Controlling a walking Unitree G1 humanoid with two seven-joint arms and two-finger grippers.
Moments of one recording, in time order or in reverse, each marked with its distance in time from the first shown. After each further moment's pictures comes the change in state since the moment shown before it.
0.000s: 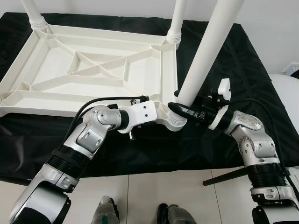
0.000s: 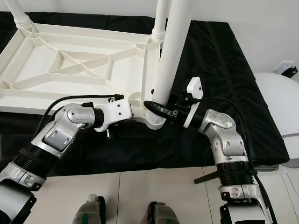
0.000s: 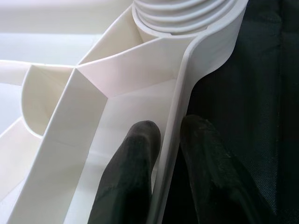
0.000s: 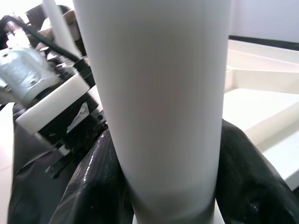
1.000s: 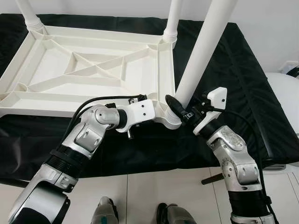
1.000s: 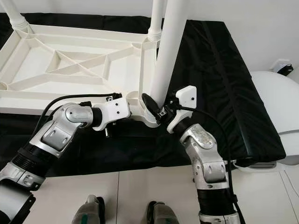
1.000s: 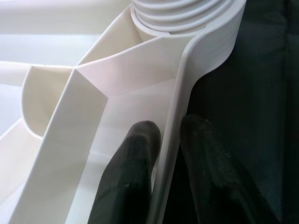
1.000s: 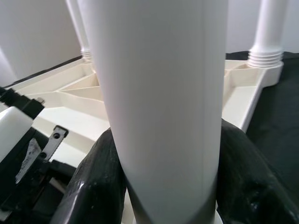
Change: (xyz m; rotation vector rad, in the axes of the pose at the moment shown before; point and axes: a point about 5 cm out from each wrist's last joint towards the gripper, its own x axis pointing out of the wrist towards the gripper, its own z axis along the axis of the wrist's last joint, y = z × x) left arm -0.002 0.002 -0.002 -0.009 0.004 0.015; right arm 0.015 0.039 -0.001 0.027 -0.103 -0.482
